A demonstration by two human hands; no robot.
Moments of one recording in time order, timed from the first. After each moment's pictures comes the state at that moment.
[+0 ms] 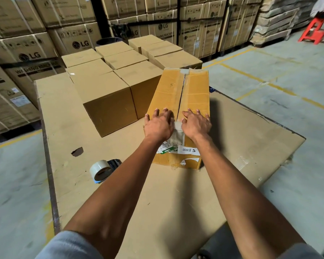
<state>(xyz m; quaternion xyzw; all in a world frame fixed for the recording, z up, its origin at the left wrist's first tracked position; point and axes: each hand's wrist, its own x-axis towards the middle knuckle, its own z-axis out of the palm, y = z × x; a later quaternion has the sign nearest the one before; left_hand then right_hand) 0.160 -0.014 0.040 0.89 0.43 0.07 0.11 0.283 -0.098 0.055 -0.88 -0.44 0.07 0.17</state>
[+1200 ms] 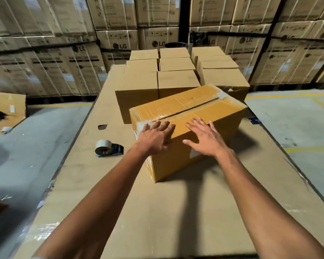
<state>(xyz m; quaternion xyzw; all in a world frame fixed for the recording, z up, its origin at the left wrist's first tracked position) 0.210 -0.062 0.047 0.84 0.54 -0.04 0.02 0.461 -0.066 0.032 -0.58 -0.81 0.02 0.10</state>
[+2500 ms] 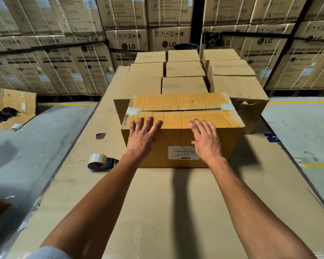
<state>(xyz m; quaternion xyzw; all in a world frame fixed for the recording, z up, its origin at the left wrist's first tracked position) 0.187 0.060 -0.002 0.76 0.63 0.11 -0.12 0.457 0.068 -0.007 -0.59 -0.78 -0.14 0.11</state>
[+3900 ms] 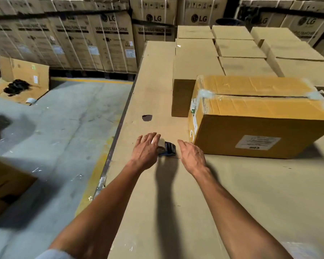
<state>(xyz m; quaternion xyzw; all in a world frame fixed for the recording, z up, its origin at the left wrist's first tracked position) -0.106 -0.005 -0.100 0.76 0.64 0.06 0.05 0.110 0.001 -0.091 -0.58 -0.81 0.03 0.08</state>
